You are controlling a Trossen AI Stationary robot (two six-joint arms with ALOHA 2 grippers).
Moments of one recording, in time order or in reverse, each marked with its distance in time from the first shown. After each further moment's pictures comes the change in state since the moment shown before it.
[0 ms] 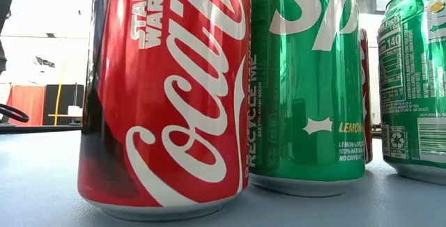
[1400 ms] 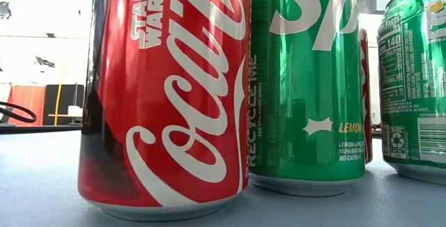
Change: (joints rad) left arm -0.354 -0.129 -0.001 -0.243 -0.151 -0.197; right arm -0.577 0.222 -0.201 0.476 -0.515 -0.668
